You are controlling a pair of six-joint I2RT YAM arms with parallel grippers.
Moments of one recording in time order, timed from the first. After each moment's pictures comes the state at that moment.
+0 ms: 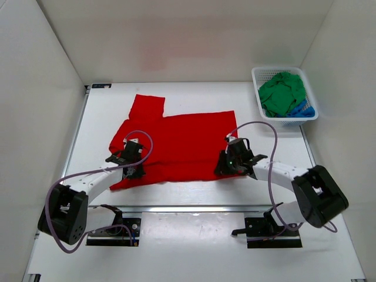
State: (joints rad) left arm -0.37 1.23 0.54 -0.42 -0.18 -0.52; right arm 0.53 1.42 0.59 -0.08 -0.18 0.50
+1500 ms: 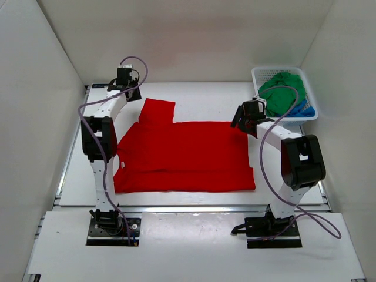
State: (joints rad) left arm -0.07 2.17 1.86 -0.37 -0.10 -0.22; right arm 0.21 1.73 1.07 -0.12 0.22 0.50
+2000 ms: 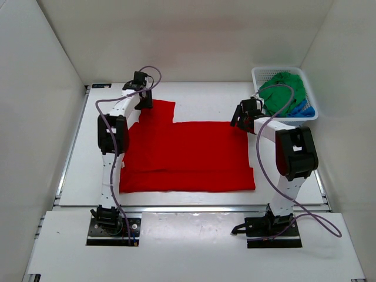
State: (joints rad) left arm -0.14 2.48 2.19 -0.66 -0.12 -0.18; right arm 0.18 1.87 1.17 -0.13 0.22 0.47
